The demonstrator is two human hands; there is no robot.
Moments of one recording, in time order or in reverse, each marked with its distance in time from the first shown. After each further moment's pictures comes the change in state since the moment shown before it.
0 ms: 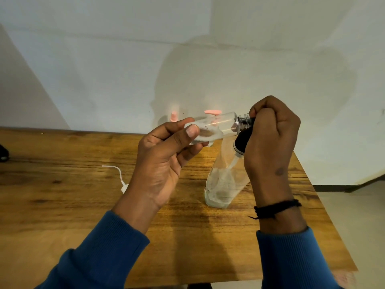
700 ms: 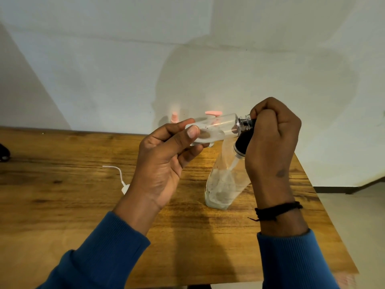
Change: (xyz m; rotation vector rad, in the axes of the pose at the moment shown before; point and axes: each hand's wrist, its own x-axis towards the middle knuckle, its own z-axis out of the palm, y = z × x) left_hand -0.001 0.000 0.001 -0.003 -0.003 0.007; right_hand -0.001 0.000 0.000 0.020 -0.020 0.003
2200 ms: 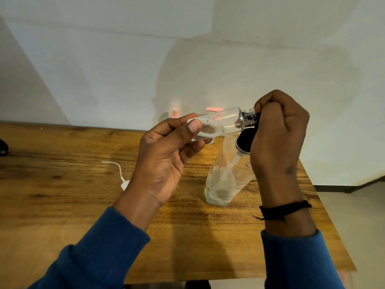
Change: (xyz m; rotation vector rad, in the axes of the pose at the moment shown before) left_hand 0.000 0.001 -0.001 -0.011 -0.015 -0.013; right_hand 0.002 -0.002 -0.002 0.008 0.001 -0.009
